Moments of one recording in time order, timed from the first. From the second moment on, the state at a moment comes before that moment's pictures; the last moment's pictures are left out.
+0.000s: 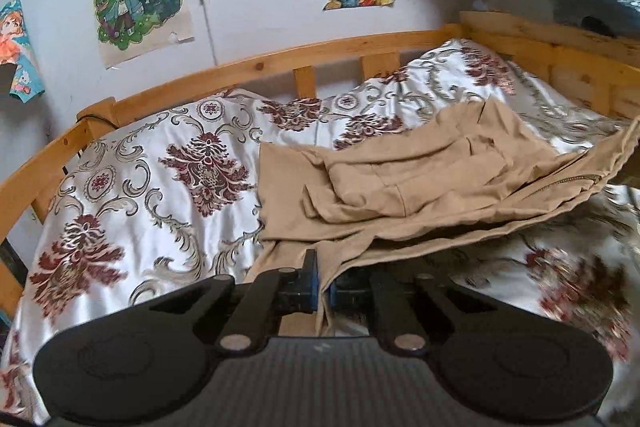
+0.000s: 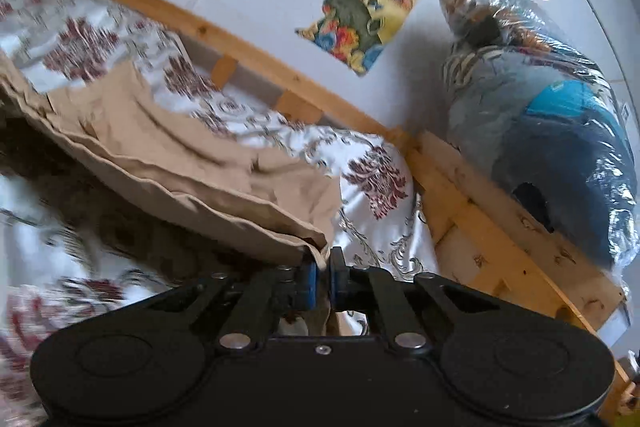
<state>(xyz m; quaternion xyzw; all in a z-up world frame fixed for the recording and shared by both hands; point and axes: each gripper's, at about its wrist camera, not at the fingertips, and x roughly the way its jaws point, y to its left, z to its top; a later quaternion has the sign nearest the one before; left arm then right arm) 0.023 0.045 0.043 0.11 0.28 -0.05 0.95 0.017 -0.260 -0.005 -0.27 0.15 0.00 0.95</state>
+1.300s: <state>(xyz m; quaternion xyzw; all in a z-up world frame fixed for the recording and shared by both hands) 0.304 0.054 -0.001 0.04 0.49 0.03 0.87 0.193 -0.345 -0.039 -0.05 0.20 0.09 0.98</state>
